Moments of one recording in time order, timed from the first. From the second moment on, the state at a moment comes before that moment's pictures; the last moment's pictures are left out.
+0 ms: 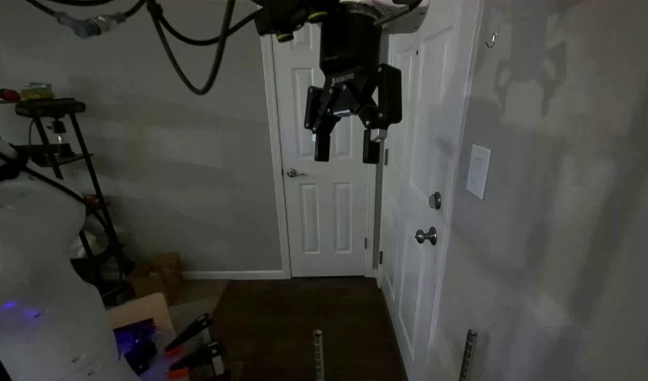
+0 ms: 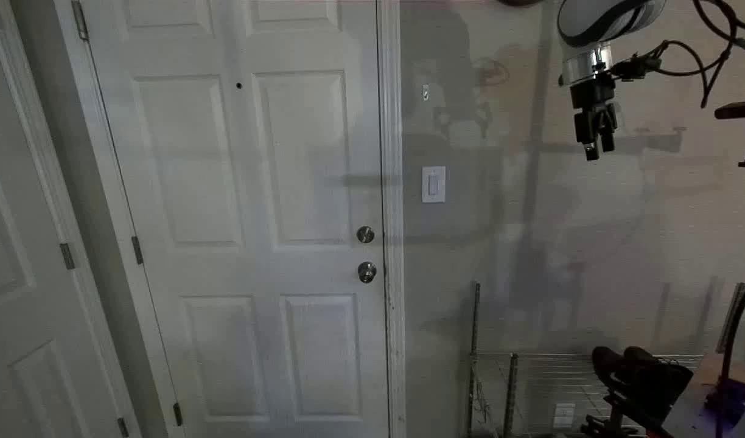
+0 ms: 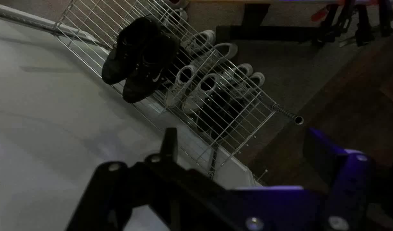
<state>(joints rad) -0.15 -0.38 -0.20 -2.11 -0.29 1.59 -0.32</state>
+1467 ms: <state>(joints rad) -0.15 -0.38 -0.20 -2.11 -0.29 1.59 -0.32</state>
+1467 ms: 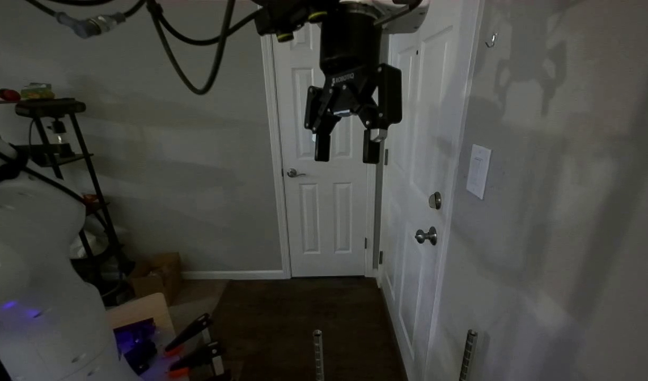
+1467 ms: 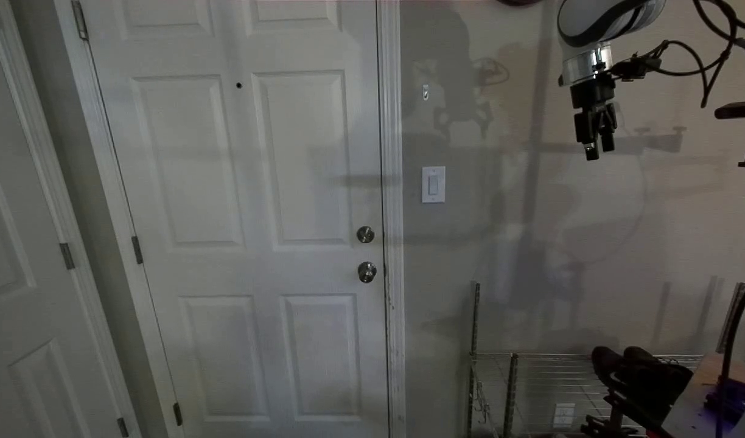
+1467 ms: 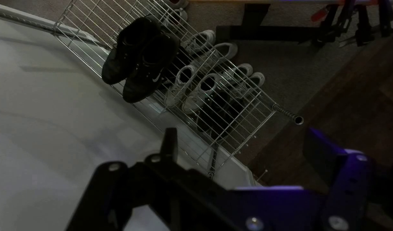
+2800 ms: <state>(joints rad) -0.12 0.00 -0.19 -2.03 -0.21 2.42 -0.31</state>
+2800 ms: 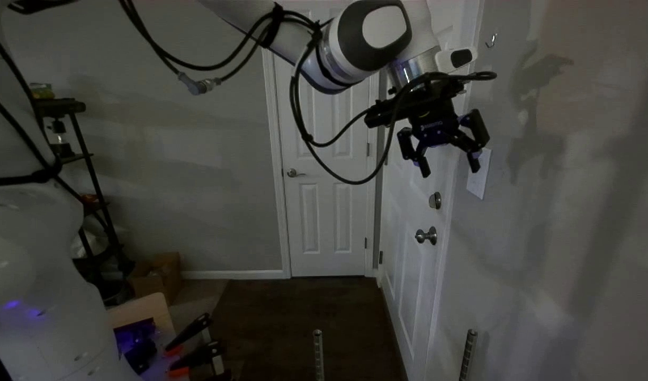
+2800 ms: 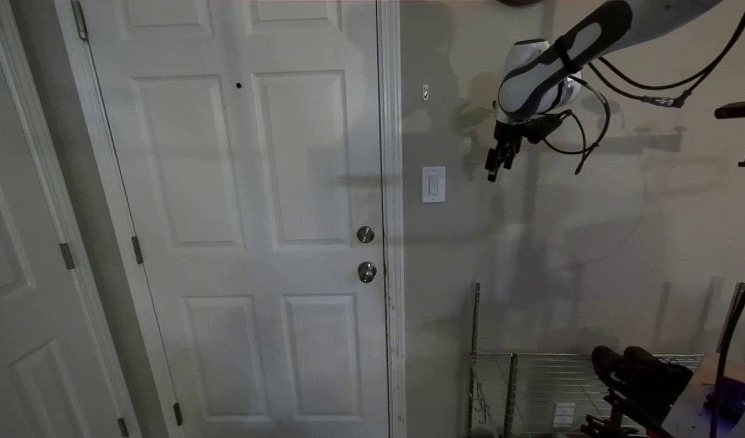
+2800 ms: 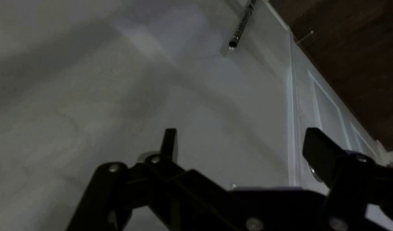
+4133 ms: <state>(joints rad) -0.16 0.22 -0.01 -1.90 0.34 2.77 -0.64</state>
